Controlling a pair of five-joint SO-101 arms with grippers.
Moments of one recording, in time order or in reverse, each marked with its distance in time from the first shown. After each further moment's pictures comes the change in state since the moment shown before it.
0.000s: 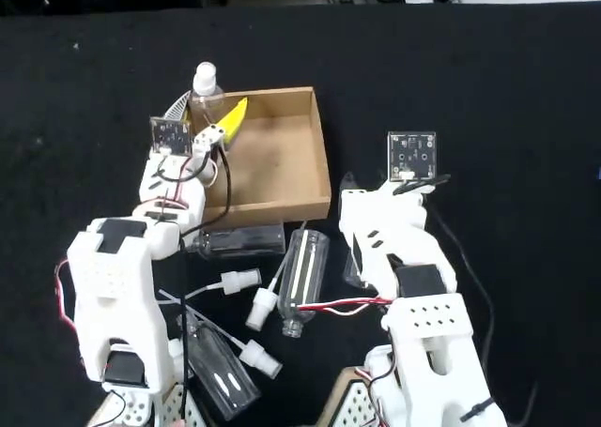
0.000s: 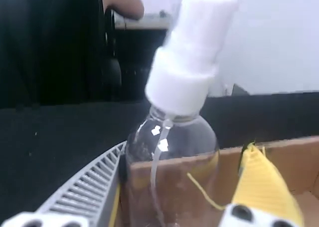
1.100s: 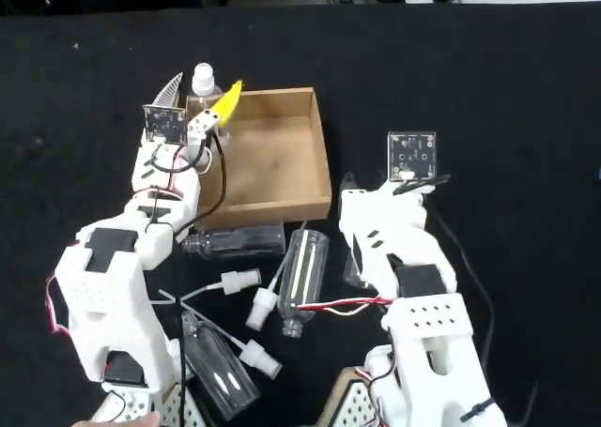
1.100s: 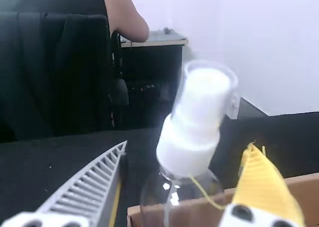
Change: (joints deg) left arm -0.8 -7.2 0.2 2.7 -2.4; right arm 0.0 0.0 0.0 0.0 0.0
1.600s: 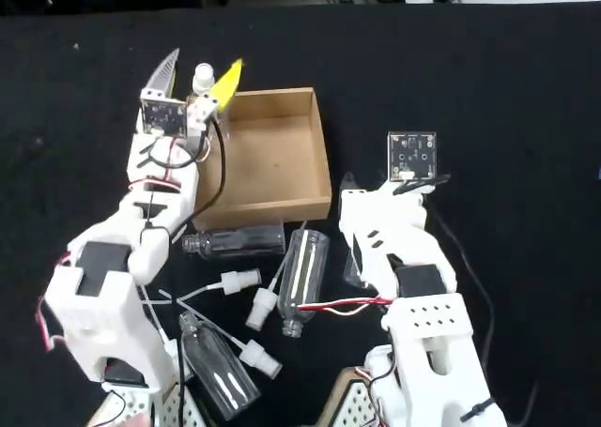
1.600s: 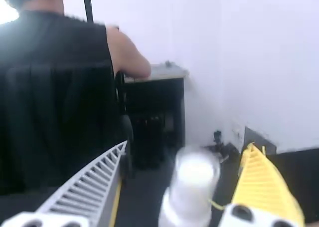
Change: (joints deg) left arm 0.2 -8.0 0.0 0.3 -2.7; right arm 0.0 0.0 0.0 0.0 0.0
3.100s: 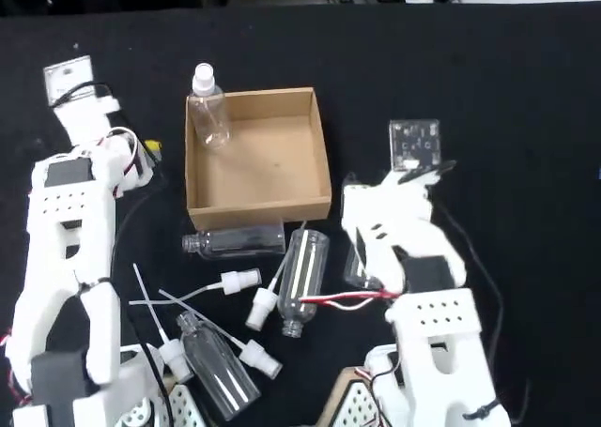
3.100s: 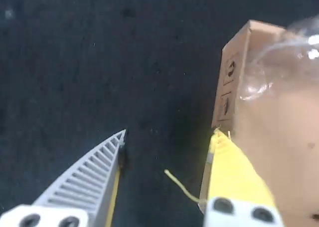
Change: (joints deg) left arm -14.7 -34.5 -7.7 107.3 12.7; right arm 0.0 0.1 -9.3 13.0 0.0
